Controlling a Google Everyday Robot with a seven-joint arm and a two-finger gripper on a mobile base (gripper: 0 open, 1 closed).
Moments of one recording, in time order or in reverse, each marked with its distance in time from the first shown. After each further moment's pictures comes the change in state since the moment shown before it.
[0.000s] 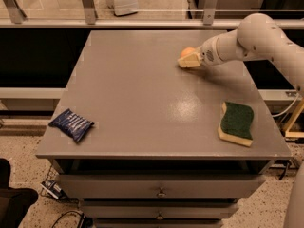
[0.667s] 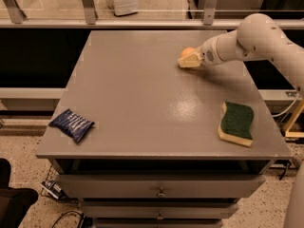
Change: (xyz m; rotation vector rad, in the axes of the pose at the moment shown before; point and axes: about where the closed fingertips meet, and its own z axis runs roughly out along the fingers) arm 0.000 0.000 -0.001 0.002 0.000 -0.001
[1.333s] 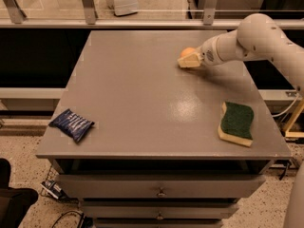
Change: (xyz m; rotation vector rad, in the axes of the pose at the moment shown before) arm 0.000 0.000 0.000 0.000 0.000 0.000
